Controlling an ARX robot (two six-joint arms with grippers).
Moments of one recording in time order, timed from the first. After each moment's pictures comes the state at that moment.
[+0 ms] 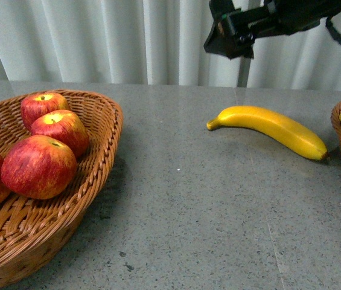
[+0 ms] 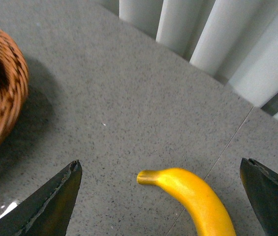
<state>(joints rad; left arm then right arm) 0.00 0.01 0.01 0.00 0.00 -0.01 0.28 1.91 1.49 -0.10 -0.27 -0.27</state>
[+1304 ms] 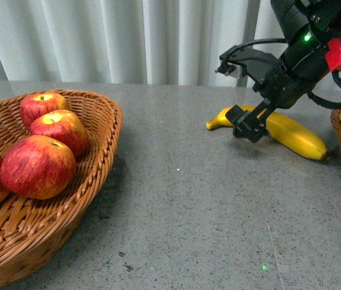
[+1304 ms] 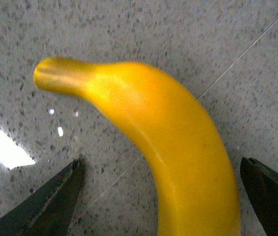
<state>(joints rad) 0.00 0.01 0.01 0.00 0.00 -0.01 0.24 2.27 1.79 -0.44 -0.07 -0.58</state>
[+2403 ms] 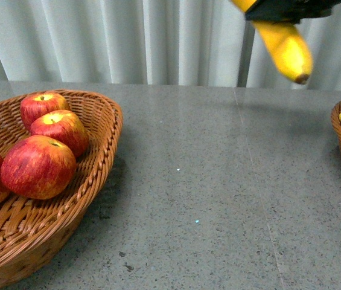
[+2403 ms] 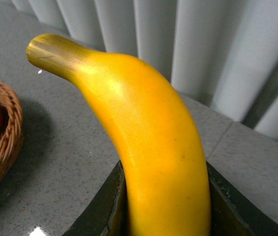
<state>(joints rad) 0.00 0.01 0.01 0.00 0.00 -0.01 0.13 1.96 1.60 -0.08 -0.48 -0.17</state>
